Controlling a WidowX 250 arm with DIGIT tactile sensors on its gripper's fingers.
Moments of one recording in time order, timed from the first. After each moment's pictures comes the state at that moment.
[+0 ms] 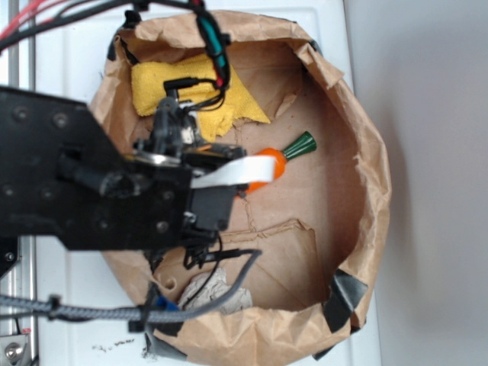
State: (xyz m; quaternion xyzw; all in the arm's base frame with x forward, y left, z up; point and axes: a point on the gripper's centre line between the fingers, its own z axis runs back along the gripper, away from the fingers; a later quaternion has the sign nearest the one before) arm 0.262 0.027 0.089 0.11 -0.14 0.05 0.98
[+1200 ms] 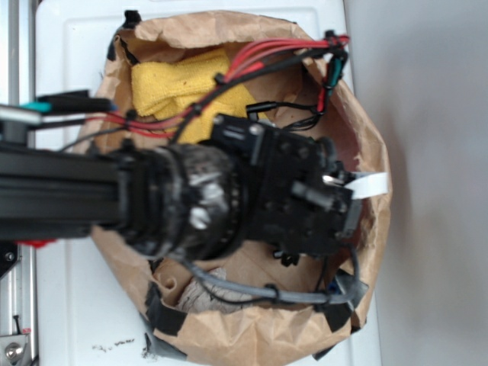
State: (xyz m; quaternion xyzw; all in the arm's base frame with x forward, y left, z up) arm 0.331 0.045 0.047 0.14 -0.09 0.13 0.98
